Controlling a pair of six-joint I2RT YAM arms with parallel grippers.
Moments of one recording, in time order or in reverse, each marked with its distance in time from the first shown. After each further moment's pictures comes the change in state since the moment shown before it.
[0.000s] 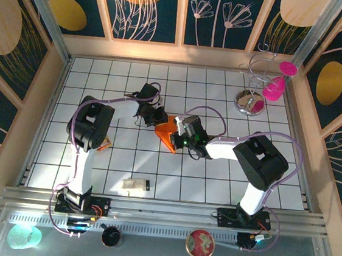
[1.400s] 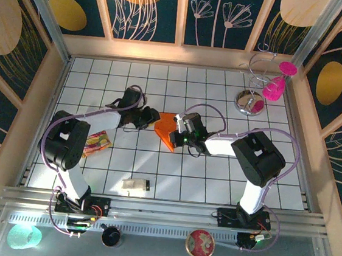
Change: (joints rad) left arm 0.034 -0.357 -0.364 0.224 -0.019 -0.269; right arm -0.032 0.043 0.056 -0.054 -0.086 0.034
